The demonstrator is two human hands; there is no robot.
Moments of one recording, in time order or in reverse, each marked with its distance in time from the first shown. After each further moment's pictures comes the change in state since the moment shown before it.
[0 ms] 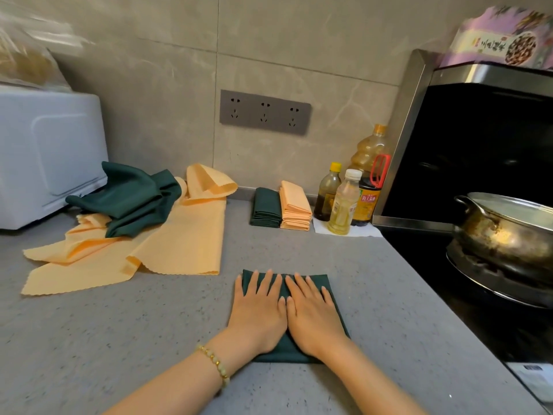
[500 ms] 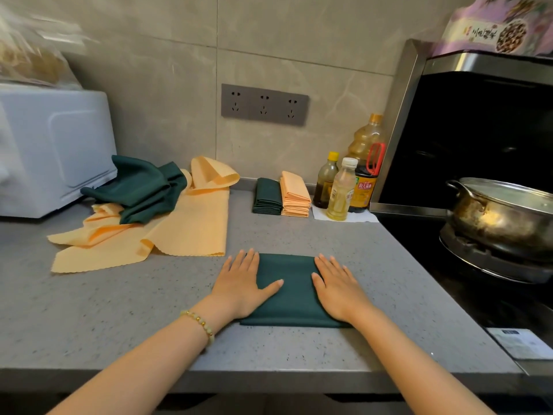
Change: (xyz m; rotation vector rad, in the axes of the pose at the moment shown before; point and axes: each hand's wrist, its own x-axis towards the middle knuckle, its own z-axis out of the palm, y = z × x) left_hand -0.013 -0.037 -0.013 -0.080 -0.072 0.014; right_hand -0.009 0.046 -0.015 0.016 -0.053 0.065
